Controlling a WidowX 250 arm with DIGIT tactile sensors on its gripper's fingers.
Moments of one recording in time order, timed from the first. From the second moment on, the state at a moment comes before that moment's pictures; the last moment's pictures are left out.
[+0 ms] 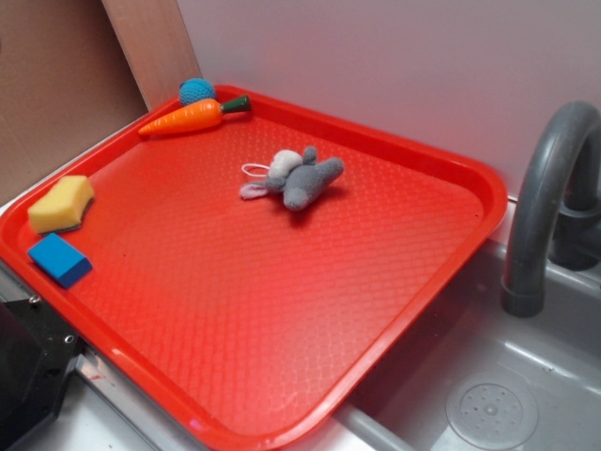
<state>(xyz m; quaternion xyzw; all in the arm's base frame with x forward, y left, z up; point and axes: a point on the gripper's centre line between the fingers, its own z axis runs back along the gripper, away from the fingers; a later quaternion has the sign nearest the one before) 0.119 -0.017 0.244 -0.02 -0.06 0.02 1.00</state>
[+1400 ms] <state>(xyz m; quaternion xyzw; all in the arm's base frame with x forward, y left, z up) 0.241 0.088 0.177 0.21 -0.07 -0.15 0.96</state>
